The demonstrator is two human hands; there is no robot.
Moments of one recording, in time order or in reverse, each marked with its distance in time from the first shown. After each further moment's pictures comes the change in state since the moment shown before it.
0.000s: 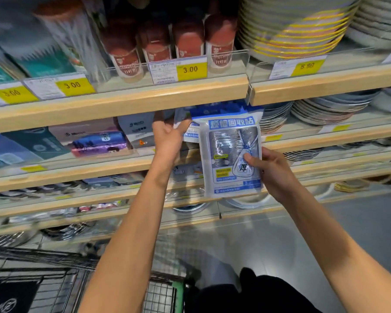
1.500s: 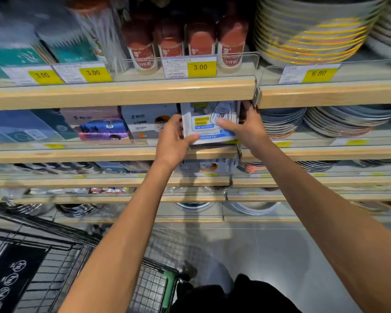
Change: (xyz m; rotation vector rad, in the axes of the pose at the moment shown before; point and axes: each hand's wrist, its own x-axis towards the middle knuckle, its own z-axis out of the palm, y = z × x) left_hand -0.022 -0.008 -0.022 0.371 -0.173 0.307; right_hand 0.075 -0.050 0.058 -0.471 -0.036 -0.204
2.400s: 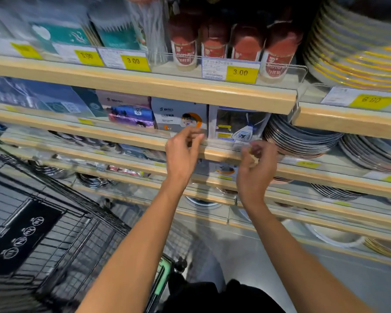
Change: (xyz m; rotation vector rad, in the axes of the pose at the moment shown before) left_hand -0.020 -0.030 0.000 0.180 0.431 0.140; right_hand -0.055 0.045 0.052 -0.137 0.486 -0.427
